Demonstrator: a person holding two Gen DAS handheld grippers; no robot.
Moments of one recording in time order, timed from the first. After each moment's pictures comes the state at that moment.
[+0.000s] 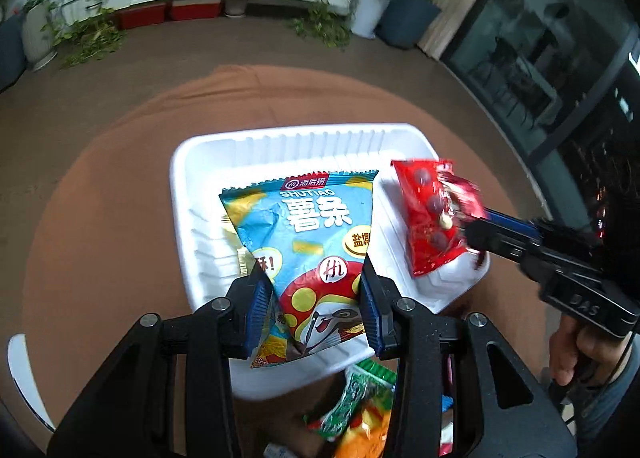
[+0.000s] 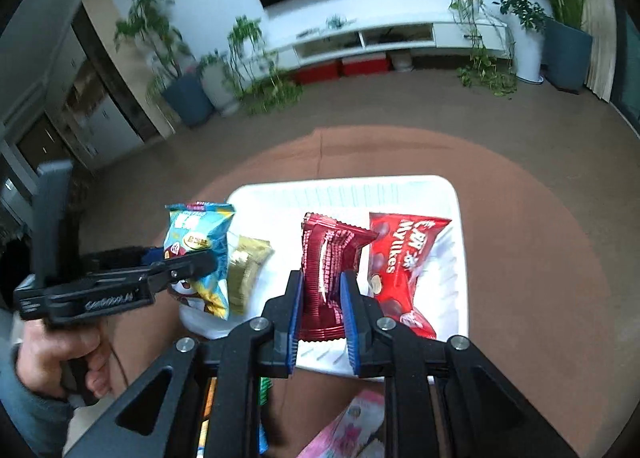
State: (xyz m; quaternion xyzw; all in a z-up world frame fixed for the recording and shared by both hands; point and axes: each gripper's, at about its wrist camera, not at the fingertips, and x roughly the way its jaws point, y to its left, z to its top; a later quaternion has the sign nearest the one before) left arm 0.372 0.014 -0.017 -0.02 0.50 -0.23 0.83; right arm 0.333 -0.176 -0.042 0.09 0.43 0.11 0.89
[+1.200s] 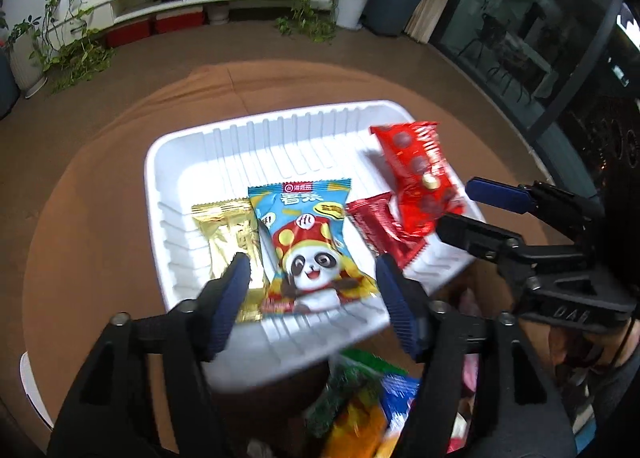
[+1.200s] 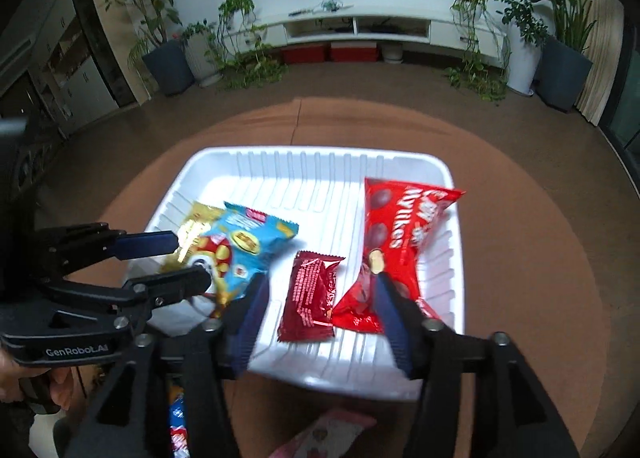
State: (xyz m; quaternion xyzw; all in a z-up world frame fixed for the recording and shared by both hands) left arm 0.356 -0.007 -0.021 0.01 0.49 -0.24 0.84; right arm 0.312 -0.177 -0.052 0.04 0.43 0.09 0.90
